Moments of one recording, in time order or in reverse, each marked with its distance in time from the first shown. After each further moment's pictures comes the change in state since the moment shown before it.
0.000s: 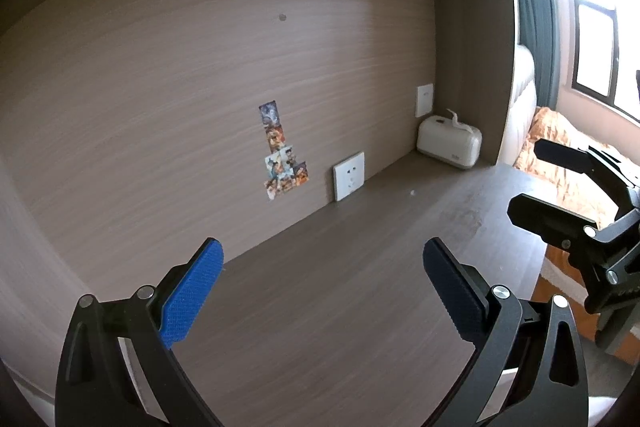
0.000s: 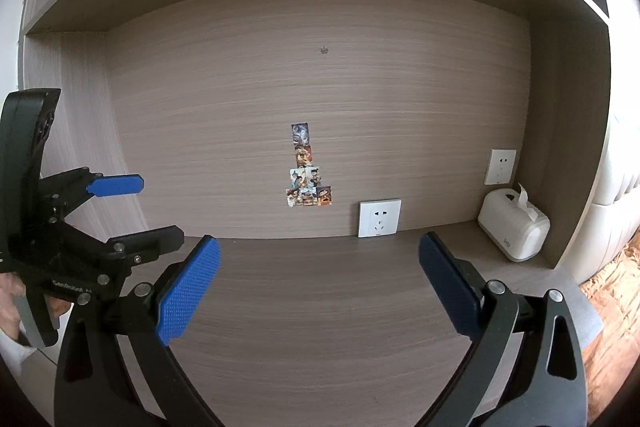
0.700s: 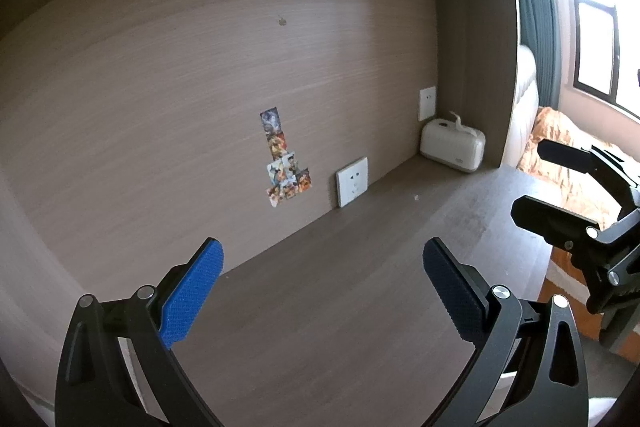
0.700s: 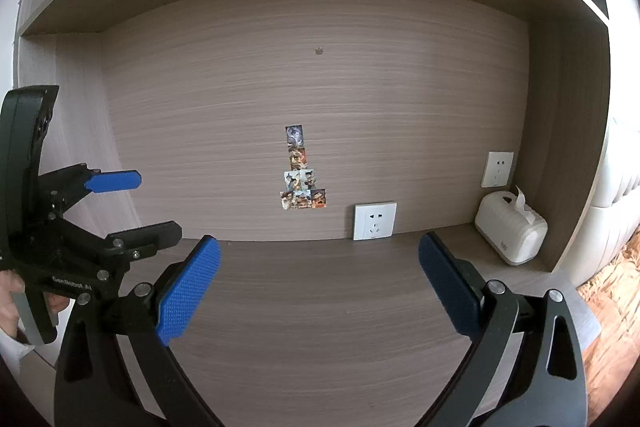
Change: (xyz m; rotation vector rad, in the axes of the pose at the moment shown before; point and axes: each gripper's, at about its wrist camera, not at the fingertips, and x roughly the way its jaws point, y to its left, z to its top) left arm 0.001 0.000 0.005 0.005 -0.012 0.016; right arm -0.005 -0.004 0.000 -0.022 -0.003 0.008
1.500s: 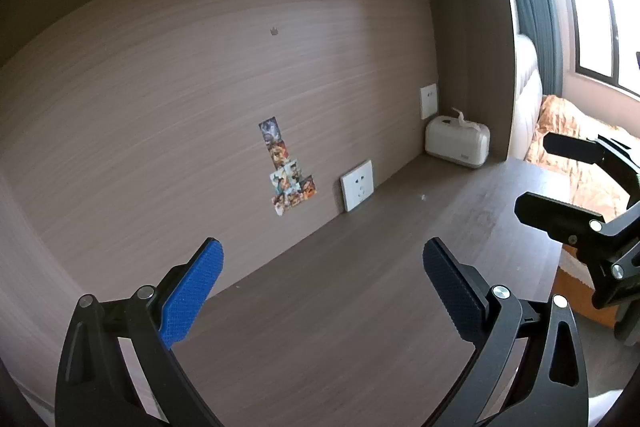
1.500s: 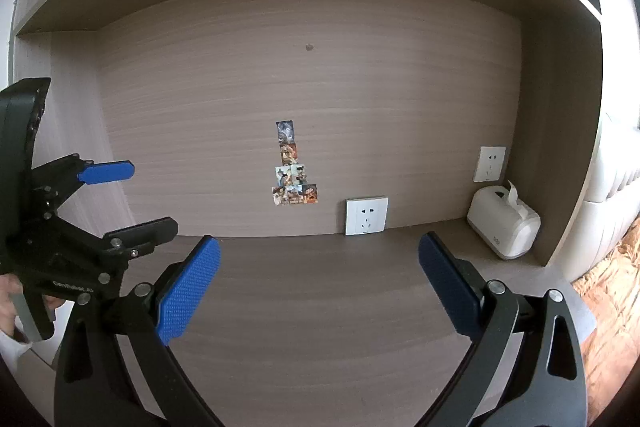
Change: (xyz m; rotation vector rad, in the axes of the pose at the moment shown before) left arm 0.001 -0.012 0.001 0.066 -0.023 0.040; right arm -0.003 -0.010 -0.005 0.015 0.010 -0.017
